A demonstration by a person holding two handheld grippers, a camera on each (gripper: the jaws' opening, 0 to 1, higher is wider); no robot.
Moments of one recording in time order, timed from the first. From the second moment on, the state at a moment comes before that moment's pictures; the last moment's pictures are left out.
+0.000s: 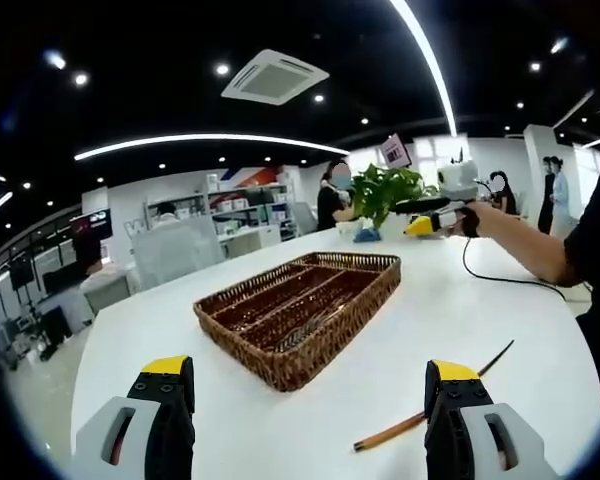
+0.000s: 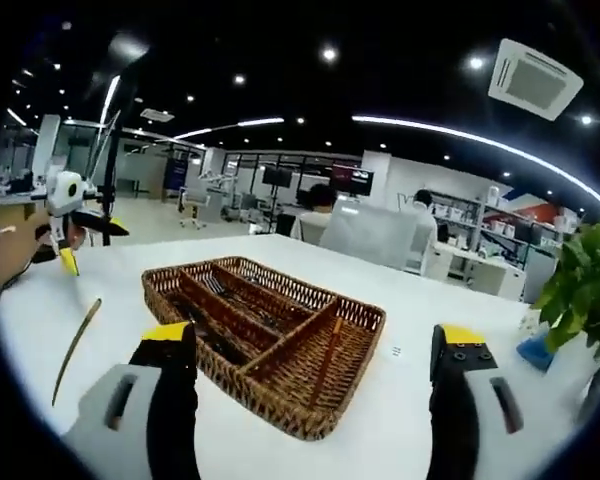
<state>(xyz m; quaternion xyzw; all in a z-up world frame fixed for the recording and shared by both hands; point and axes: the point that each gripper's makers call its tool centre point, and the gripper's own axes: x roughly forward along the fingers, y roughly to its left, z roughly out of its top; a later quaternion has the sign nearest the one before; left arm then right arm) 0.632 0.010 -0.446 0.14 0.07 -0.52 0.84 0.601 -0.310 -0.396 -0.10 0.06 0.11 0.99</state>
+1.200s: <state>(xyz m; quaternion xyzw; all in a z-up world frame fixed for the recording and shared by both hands) 0.623 0.006 -0.449 0.15 0.07 -0.54 0.83 0.564 -0.256 -0.406 -0.11 0.05 0.24 0.96</state>
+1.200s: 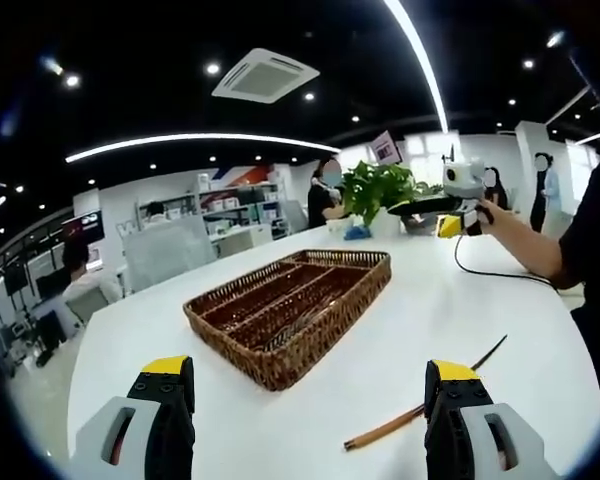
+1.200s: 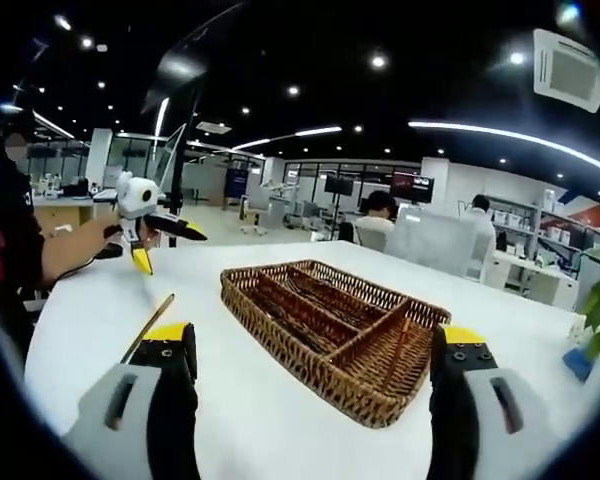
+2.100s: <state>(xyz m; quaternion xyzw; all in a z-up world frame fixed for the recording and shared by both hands) 0.622 0.007 -0.449 0.15 0.07 -0.54 0.82 0.571 -0.200 -0.429 -0.09 0.07 0.29 0.95</state>
